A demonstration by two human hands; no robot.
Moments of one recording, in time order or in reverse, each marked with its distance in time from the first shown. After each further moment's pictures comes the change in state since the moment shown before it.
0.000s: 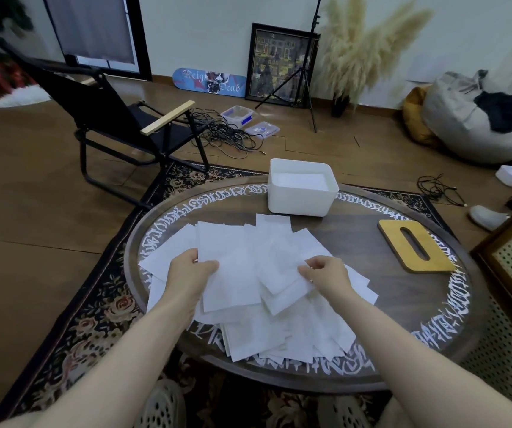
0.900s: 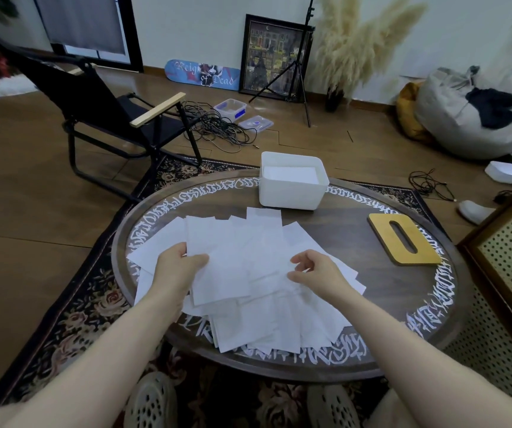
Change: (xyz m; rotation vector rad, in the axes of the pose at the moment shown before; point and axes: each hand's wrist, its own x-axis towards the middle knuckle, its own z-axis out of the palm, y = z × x) left_hand 0.002 -0.005 0.004 -0.028 -0.002 0.002; right_hand -0.003 0.014 -0.017 -0.158 -0.132 -0.152
